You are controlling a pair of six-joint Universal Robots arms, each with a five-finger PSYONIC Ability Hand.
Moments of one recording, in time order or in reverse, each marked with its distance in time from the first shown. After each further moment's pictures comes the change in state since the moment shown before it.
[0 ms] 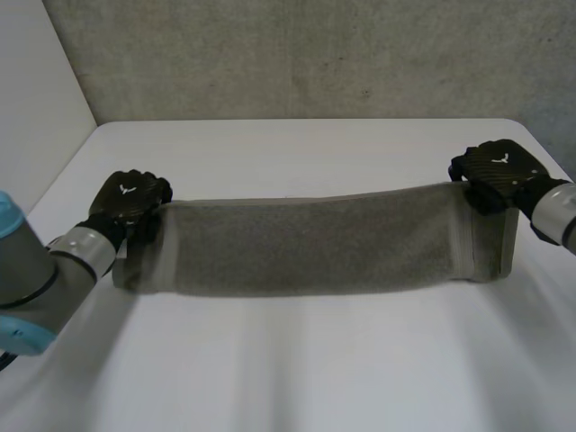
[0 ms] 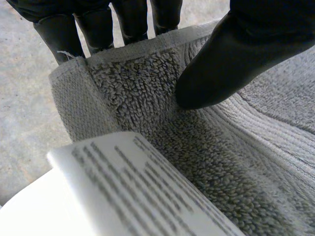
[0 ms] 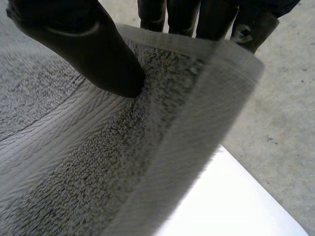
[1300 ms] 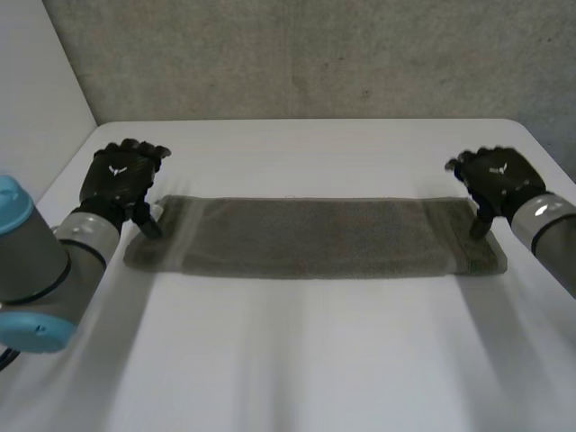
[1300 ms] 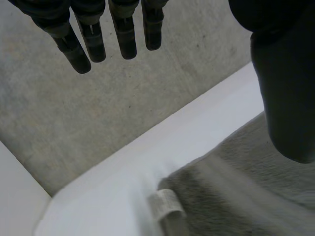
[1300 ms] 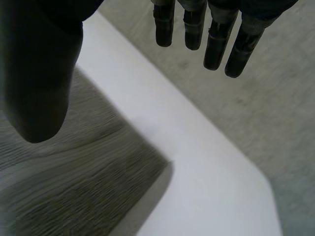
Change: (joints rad) left arm -0.106 0.125 -0.019 -0.045 -0.259 -0.063; right arm 0.124 -0.076 0.115 -0.011 0.357 0.015; left_hand -1.121 -1.228 -1.276 -1.234 -1.231; right_hand -1.067 -1.064 -1.065 -1.068 -1.077
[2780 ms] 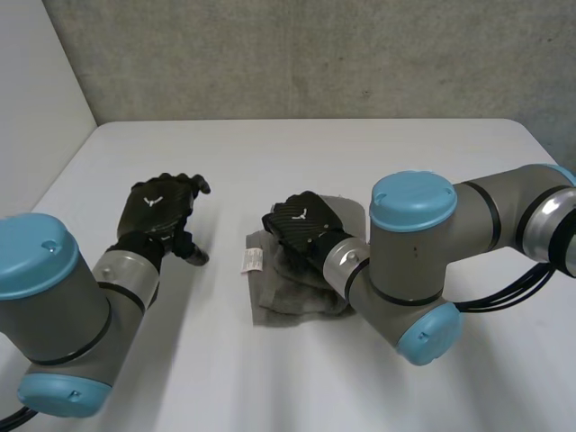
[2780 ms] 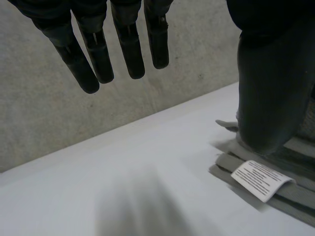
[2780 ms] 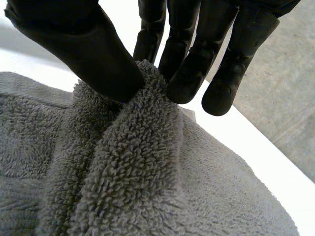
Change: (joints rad) left arm -0.216 0.073 -0.089 -0.029 -0.170 -0.202; right arm 0.587 0.300 -0.344 0.048 0.070 0.112; left_hand 0.199 0.216 0.217 0.217 0.221; right_hand 1.042 1.011 1.061 1.066 1.055
